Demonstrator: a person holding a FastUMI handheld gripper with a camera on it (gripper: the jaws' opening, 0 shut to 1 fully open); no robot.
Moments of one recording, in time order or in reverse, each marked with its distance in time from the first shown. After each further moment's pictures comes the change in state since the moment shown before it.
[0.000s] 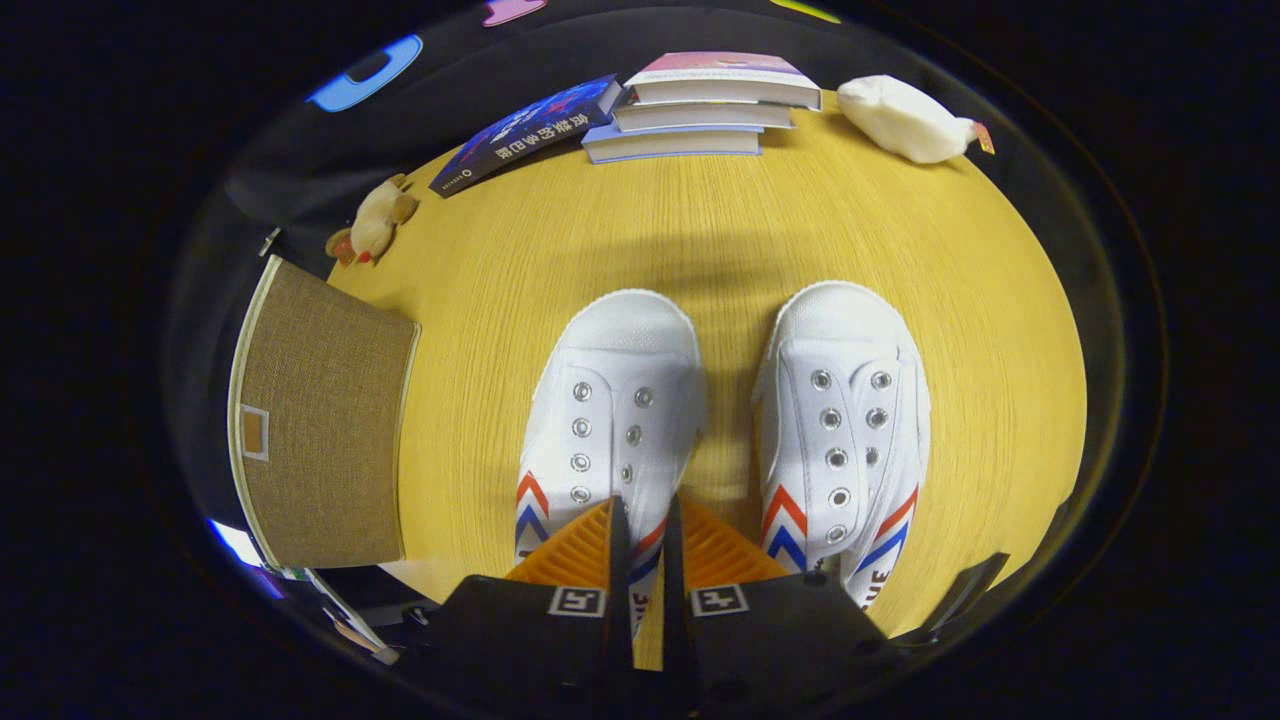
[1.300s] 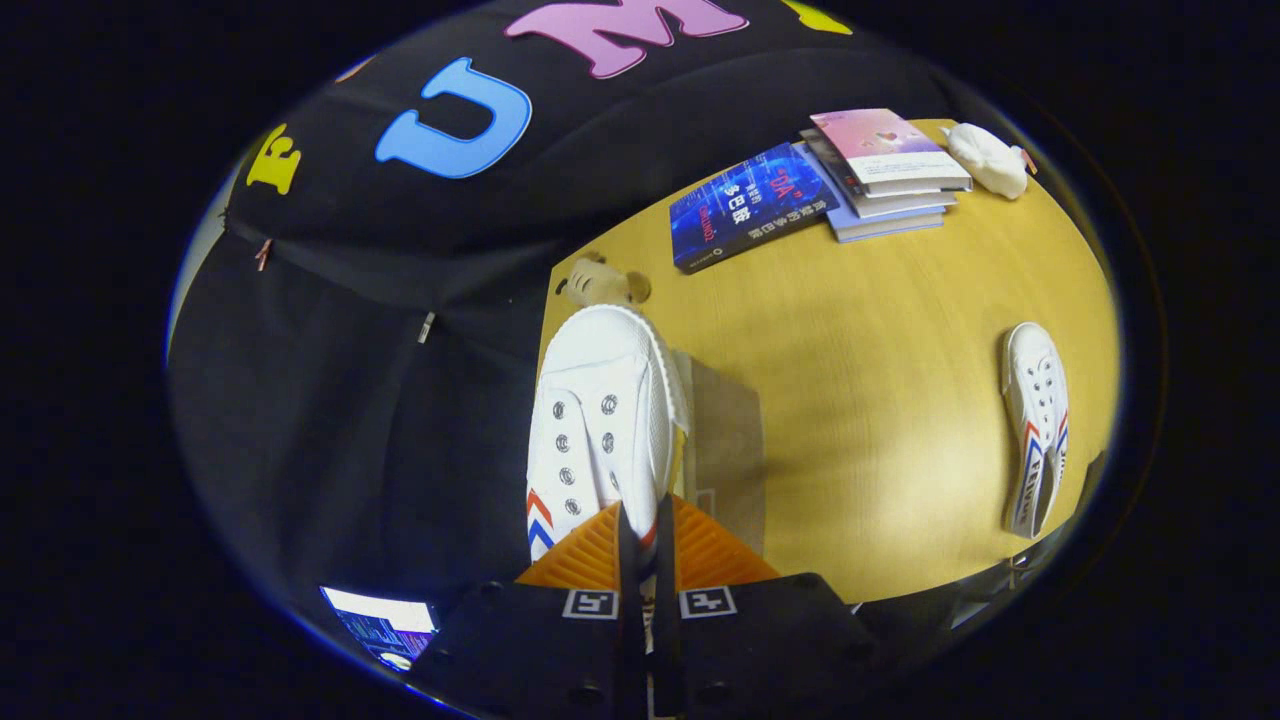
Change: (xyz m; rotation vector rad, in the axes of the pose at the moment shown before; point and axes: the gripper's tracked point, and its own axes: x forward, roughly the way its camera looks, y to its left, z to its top) arm -0.110 0.292 0.042 0.151 -0.085 0.365
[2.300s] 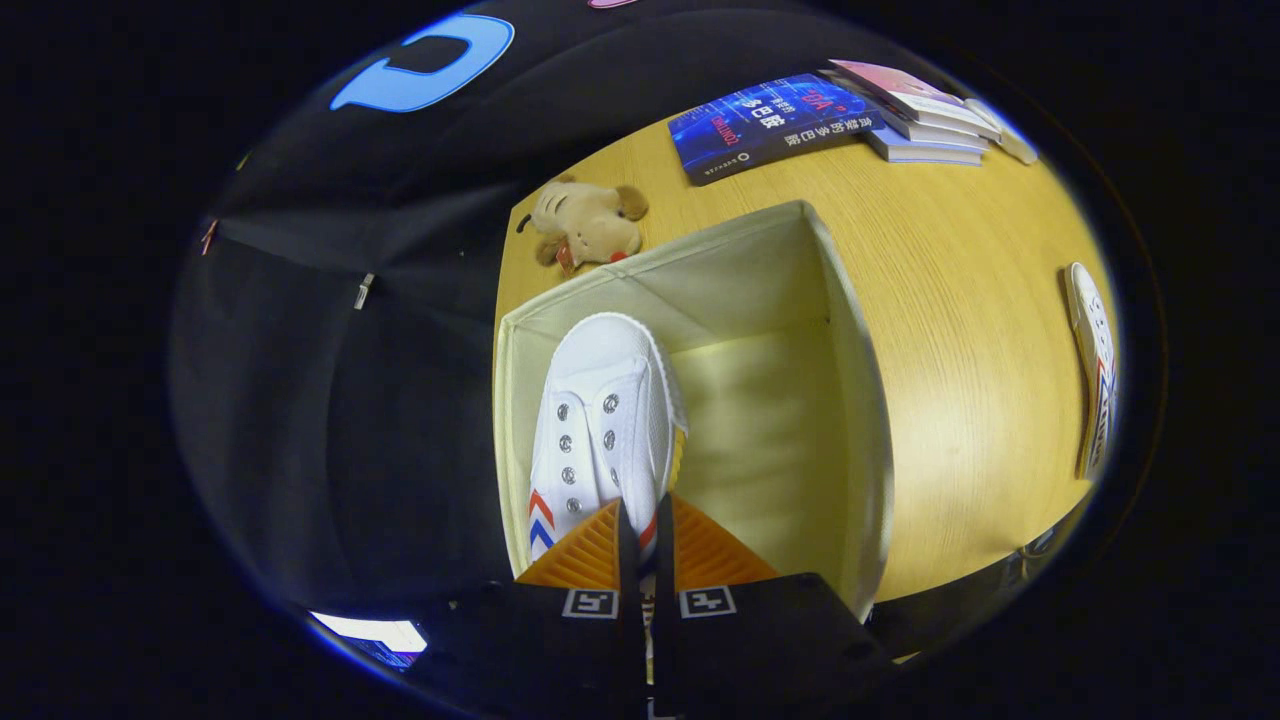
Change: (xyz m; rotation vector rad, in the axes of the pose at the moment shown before) arm 0.125 0.025 -0.051 0.039 0.091 -0.124
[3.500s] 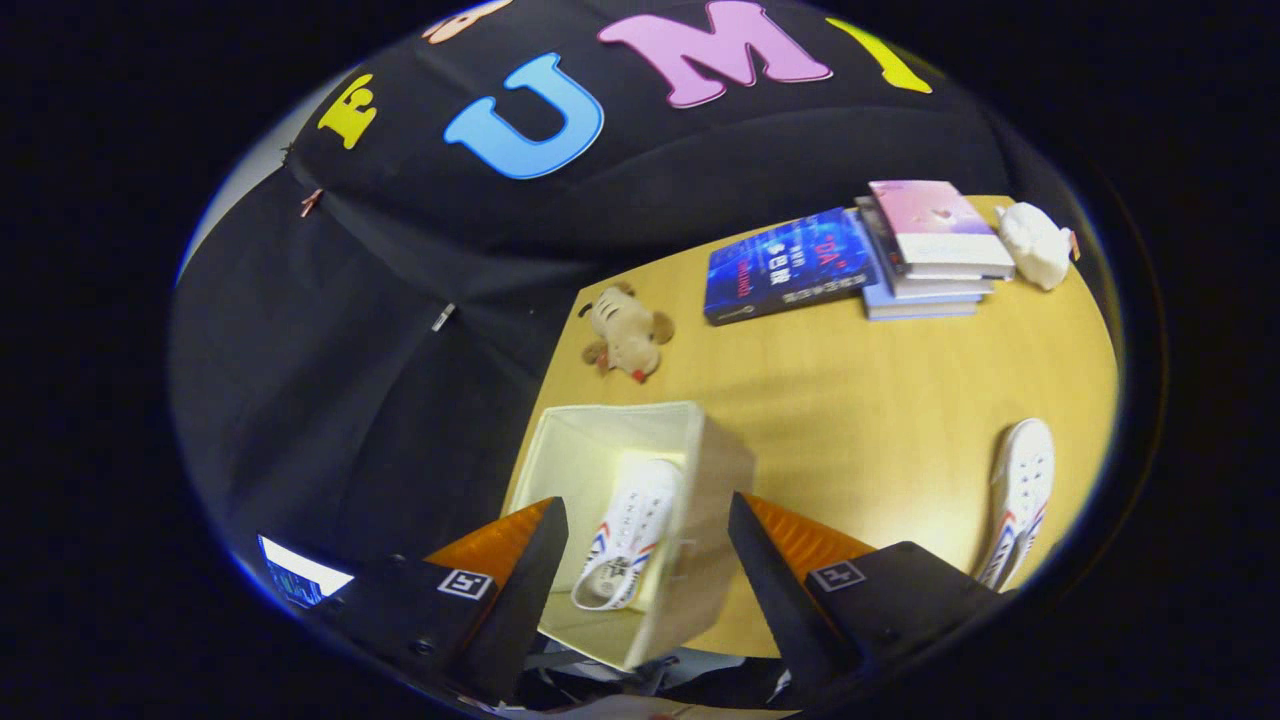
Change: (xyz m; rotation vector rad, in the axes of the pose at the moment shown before) arm -0.144 -0.085 0.089 -0.251 -0.285 0.117
